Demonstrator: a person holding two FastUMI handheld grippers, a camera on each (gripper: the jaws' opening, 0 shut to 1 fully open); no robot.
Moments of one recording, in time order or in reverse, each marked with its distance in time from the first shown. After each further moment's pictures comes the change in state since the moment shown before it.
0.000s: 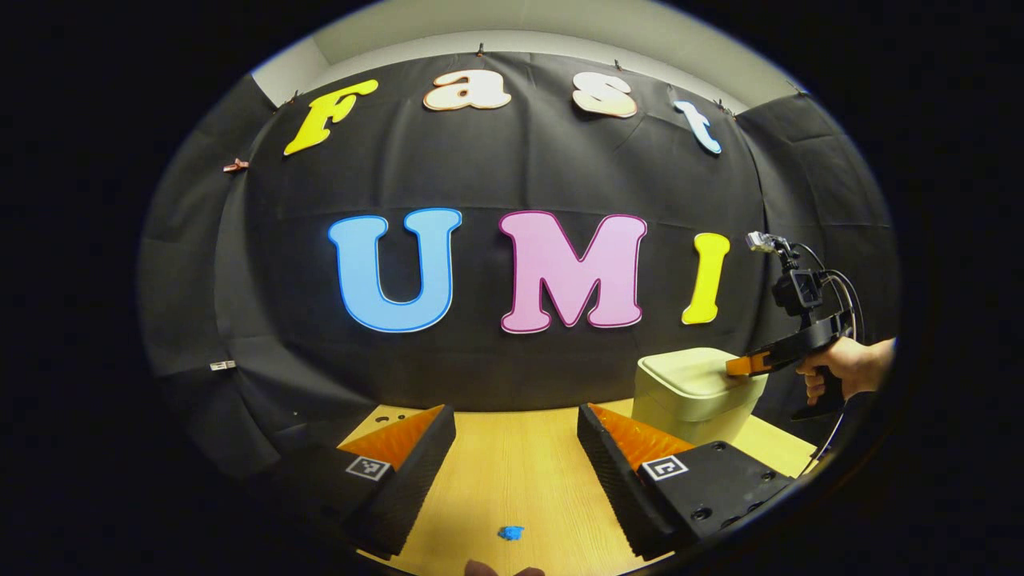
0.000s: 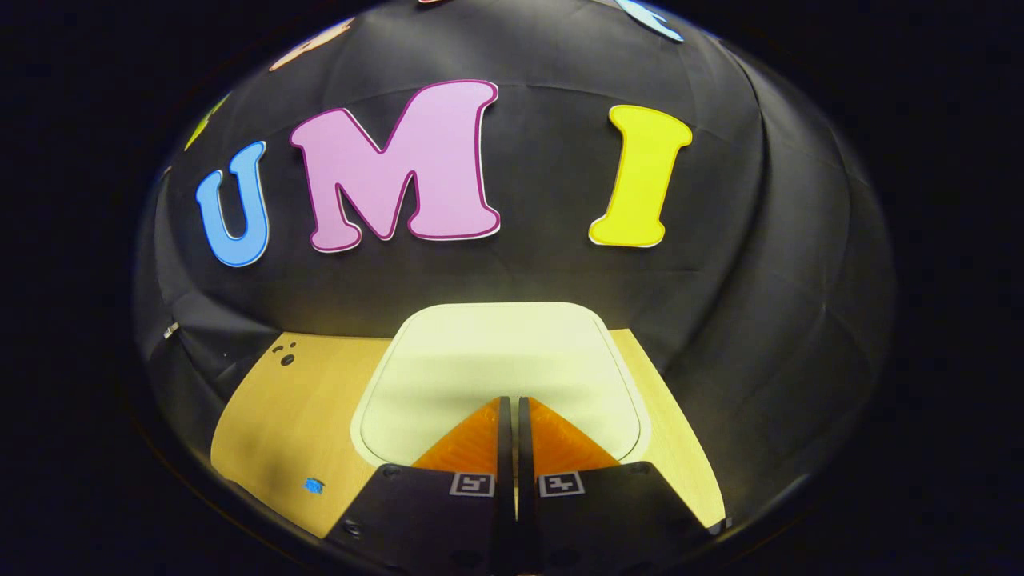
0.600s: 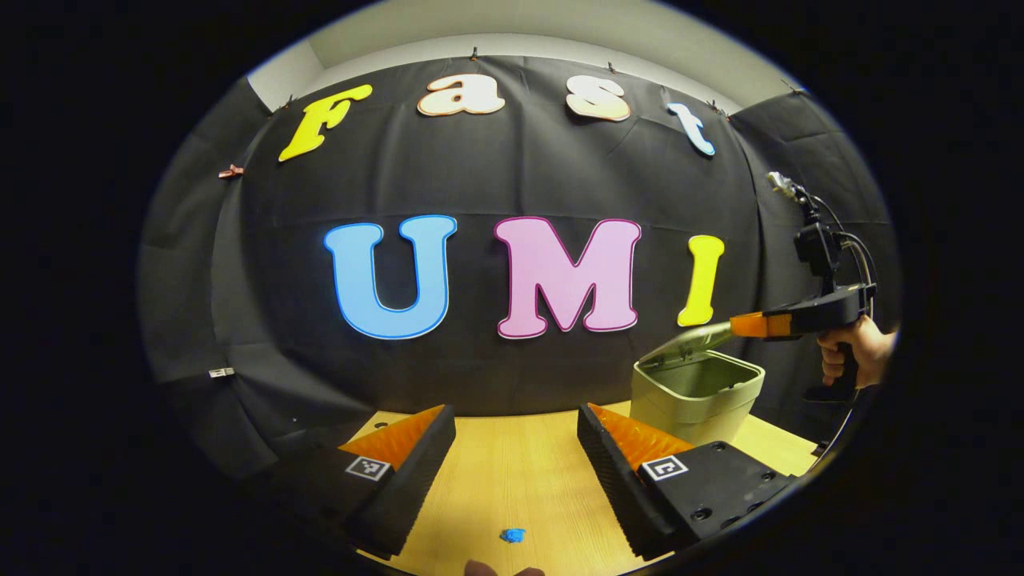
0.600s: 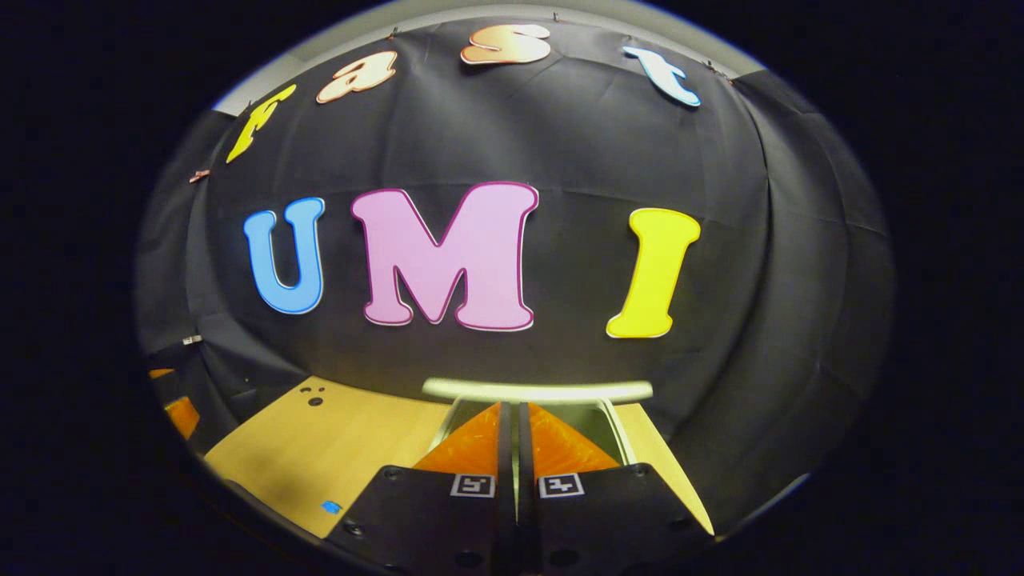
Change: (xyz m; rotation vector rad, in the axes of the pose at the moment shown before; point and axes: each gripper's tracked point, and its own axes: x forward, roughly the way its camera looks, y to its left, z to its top) left arm 0.000 -0.001 0.006 0.018 -0.012 -0.013; right arm -0.077 0.035 0.073 -0.053 -0.322 0.080
